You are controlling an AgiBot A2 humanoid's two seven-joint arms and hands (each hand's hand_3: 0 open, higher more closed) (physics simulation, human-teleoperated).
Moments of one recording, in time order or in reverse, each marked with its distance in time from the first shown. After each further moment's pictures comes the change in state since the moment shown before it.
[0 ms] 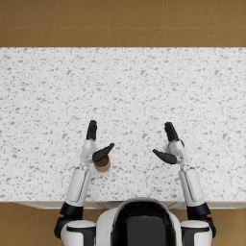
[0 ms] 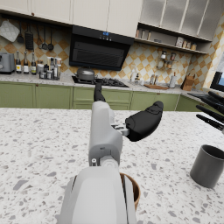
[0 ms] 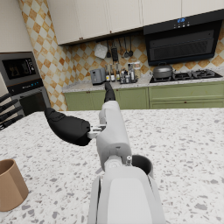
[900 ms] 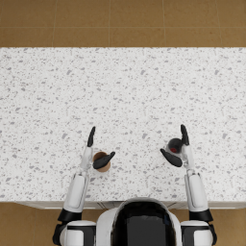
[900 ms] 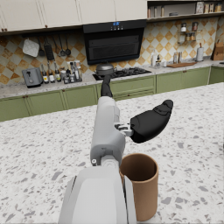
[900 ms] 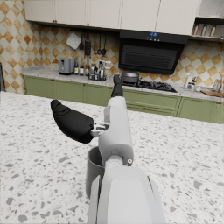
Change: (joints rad) left arm -0.119 -0.021 -0.048 -0.057 0.273 -0.099 -0.099; right arm -0.111 0.009 -0.119 0.051 0.282 -0.098 0.099
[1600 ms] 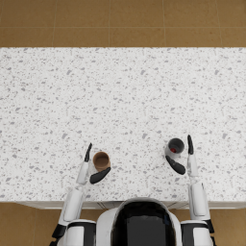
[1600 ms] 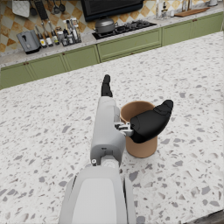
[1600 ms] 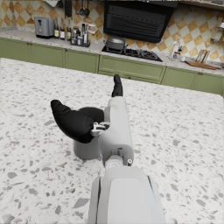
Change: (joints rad) left arm -0.315 -0.080 -0.058 -0.055 0.057 -0.002 -0.002; right arm -0.208 -0.013 -0.097 -0.023 0.080 -0.002 0.002
